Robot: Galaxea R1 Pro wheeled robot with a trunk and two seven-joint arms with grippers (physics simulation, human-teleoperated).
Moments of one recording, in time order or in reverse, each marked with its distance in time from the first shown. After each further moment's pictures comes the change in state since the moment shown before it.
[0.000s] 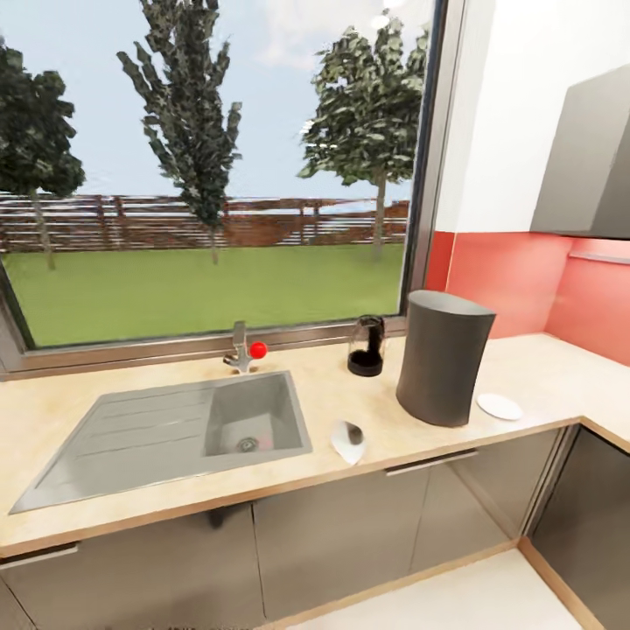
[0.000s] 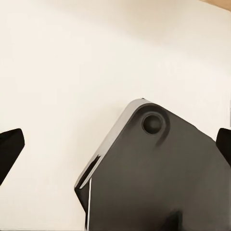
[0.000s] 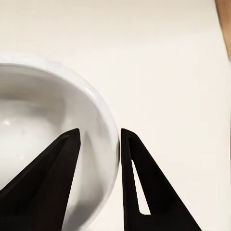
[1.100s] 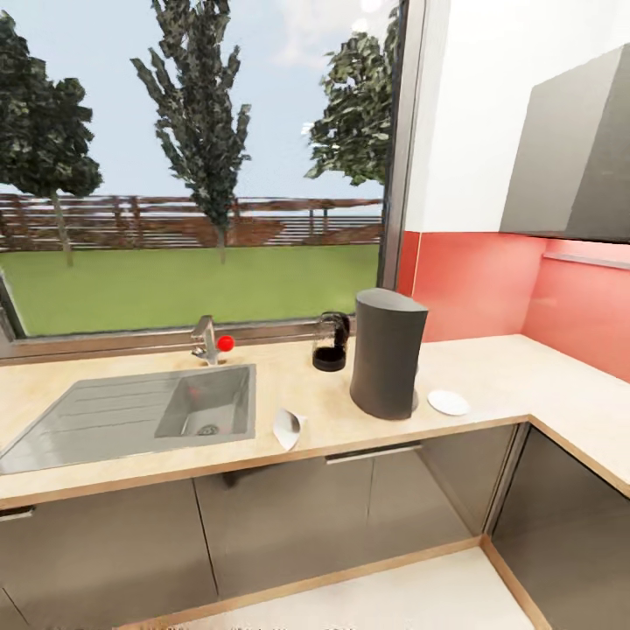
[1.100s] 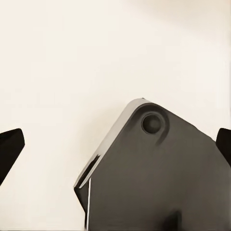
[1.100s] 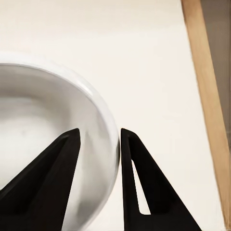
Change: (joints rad) left arm 0.000 -0.001 0.001 0.000 0.000 0.000 0.000; right arm 0.000 -0.002 0.000 0.000 -0.001 0.000 0.000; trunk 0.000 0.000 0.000
